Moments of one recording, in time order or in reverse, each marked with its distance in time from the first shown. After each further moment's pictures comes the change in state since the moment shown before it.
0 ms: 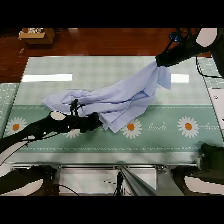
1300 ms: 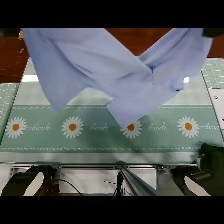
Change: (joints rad) left arm 0.483 0.592 0.753 0.003 -0.166 0.249; right arm 0.000 0.463 0.000 -0.005 -0.164 -0.005
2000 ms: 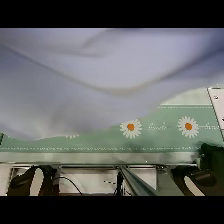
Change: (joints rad) left arm 0.314 0.229 0.372 0.374 -0.264 -0.254; right arm 0.000 0.366 0.113 -0.201 -0.048 0.241
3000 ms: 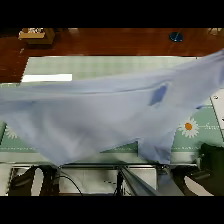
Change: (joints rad) left arm 0.007 0.087 -0.351 0.267 -0.457 -0.236; right arm 0.000 -0.474 0.131 -0.005 0.657 -0.190
